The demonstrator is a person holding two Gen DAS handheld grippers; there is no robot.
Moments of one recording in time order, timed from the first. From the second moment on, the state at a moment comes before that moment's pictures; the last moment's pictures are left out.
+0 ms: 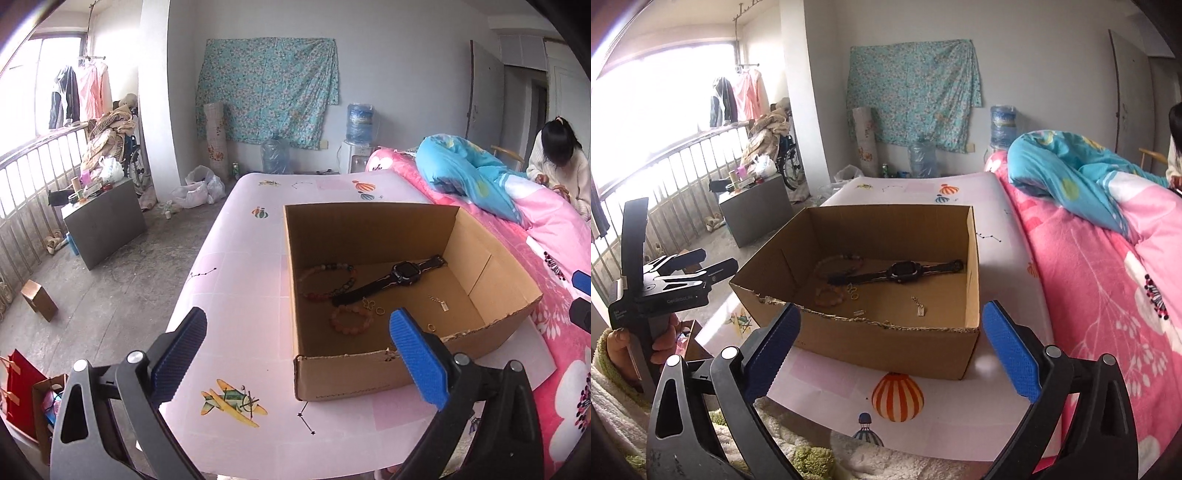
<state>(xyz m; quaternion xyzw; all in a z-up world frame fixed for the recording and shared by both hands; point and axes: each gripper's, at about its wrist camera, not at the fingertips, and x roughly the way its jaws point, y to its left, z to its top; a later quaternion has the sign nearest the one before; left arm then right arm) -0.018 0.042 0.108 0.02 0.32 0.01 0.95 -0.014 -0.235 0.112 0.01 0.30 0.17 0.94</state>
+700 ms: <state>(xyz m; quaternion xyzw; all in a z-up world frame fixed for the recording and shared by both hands) 0.010 -0.016 0.048 0.03 0.46 0.00 0.89 0.015 -0.205 0.047 0.00 0.44 0.06 0.90</state>
